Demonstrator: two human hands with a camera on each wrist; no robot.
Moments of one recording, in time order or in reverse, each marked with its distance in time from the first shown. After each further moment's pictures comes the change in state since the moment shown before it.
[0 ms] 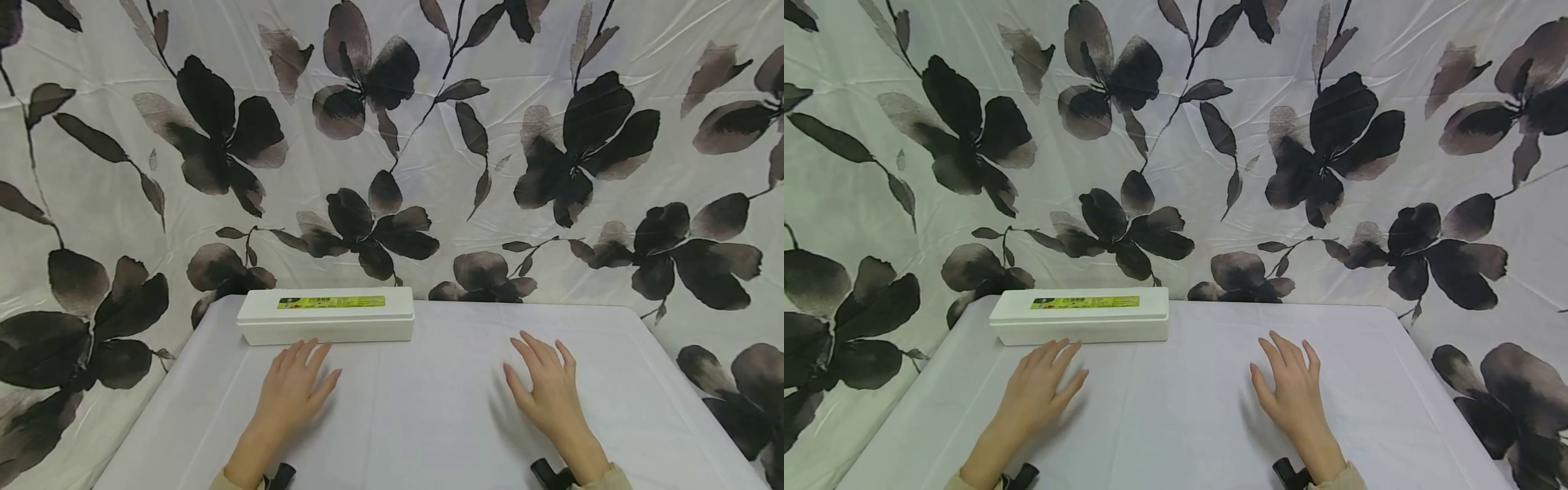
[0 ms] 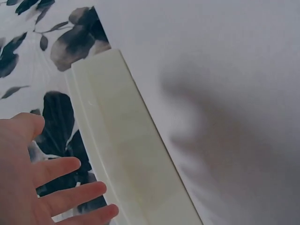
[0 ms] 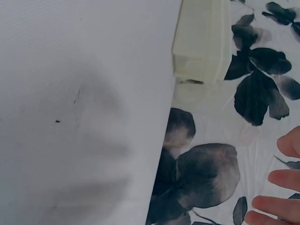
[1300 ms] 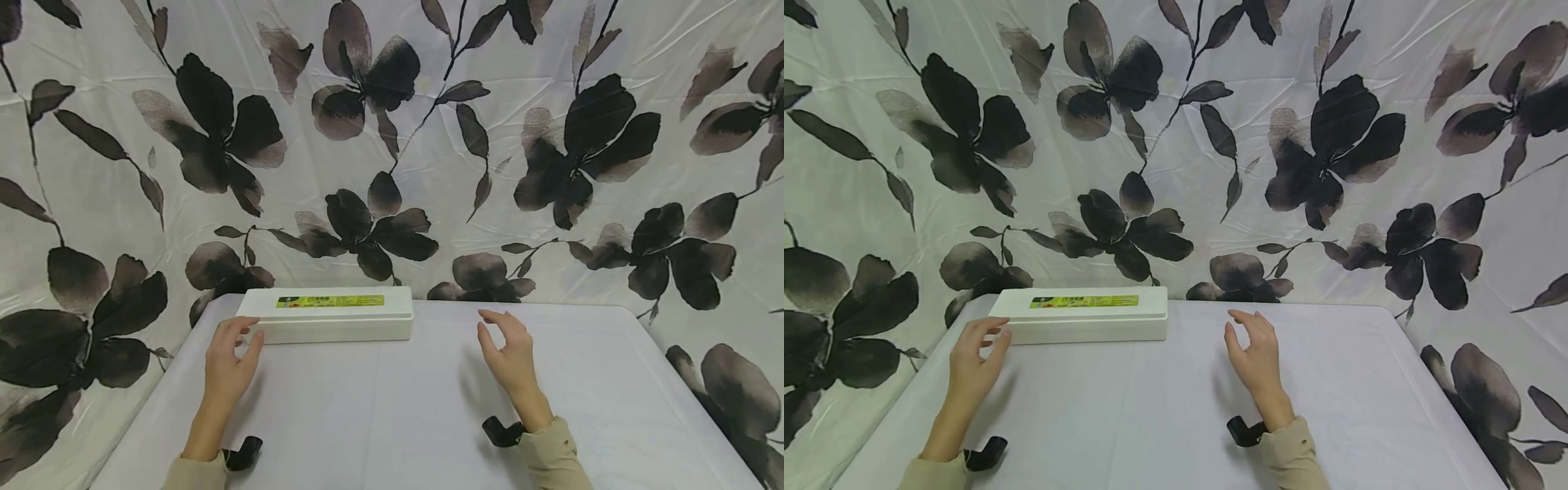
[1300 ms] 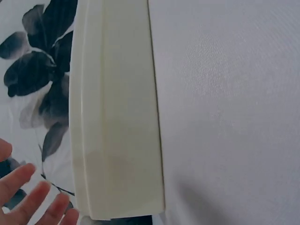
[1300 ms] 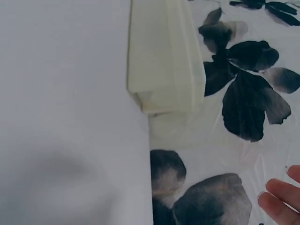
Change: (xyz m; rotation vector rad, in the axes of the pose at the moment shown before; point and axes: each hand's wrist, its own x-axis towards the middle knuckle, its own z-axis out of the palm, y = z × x) left_hand 0.006 -0.080 -0.016 -0.468 0.396 -0.340; right_hand 0.052 -0.013 0.049 0.358 0.146 0.154
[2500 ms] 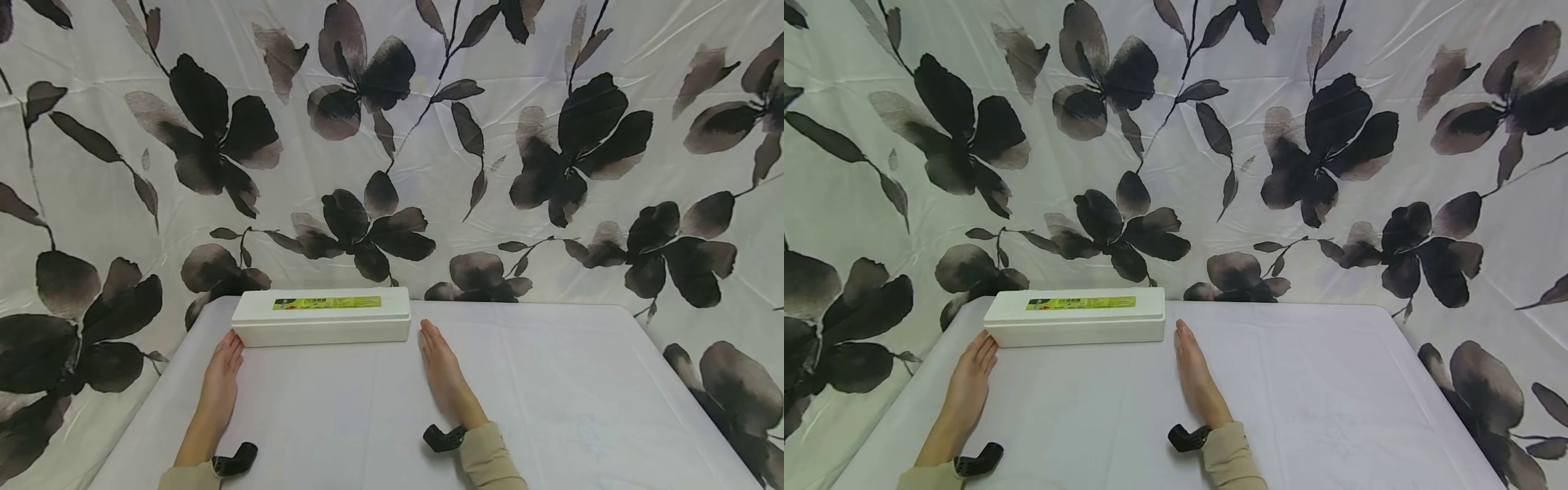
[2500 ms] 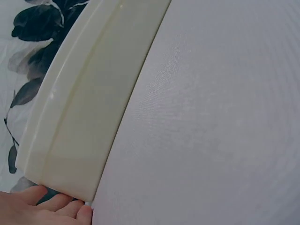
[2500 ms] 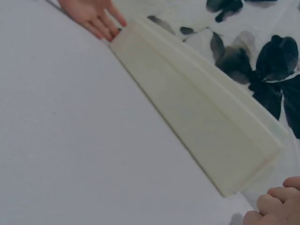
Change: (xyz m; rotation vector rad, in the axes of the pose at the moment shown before) left_hand -0.011 -0.051 -0.002 -0.801 -0.338 -0.608; right_hand -0.037 -0.016 0.094 1.100 -0.416 0.796
